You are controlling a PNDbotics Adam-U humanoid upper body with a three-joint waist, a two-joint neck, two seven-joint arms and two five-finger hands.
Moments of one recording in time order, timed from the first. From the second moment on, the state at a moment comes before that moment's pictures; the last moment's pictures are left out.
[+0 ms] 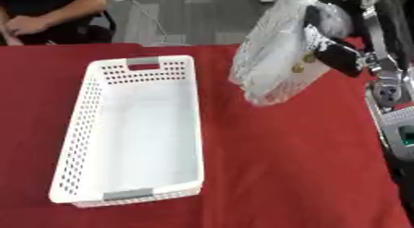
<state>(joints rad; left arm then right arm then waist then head) -0.07 0.25 0.00 -0.07 -0.42 -0.14 -0.08 -0.61 -0.53 0.02 -1.74 0.59 -0.16 -0.08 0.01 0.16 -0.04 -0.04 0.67</state>
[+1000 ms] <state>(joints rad) -0.07 0.25 0.00 -0.07 -0.42 -0.14 -0.08 -0.78 -0.47 0.08 -1.85 0.55 -0.14 -0.05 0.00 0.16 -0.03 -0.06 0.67</state>
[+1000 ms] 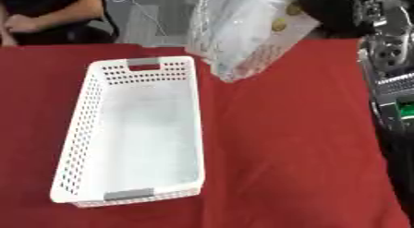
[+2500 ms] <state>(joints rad) -0.07 0.25 0.00 -0.07 -0.45 -0.13 -0.08 -0.90 -0.24 0.41 -1.45 0.62 -0.38 0.40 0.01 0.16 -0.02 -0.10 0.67</state>
